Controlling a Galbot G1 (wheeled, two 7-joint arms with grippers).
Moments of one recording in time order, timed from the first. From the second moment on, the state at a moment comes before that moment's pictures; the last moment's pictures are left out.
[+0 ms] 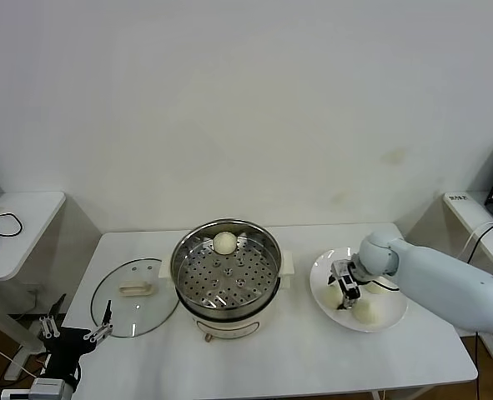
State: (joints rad) left arm 1.80 -1.22 -0.80 -2.20 -0.03 0.10 -0.11; right arm -0.02 0.75 -0.92 1.31 -0.08 -0.25 -0.97
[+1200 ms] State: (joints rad) left arm 1.78 -1.19 -0.81 -2.21 -0.05 0.10 -0.10; right arm 0.58 0.78 -1.17 1.52 0.31 -0.36 -0.94
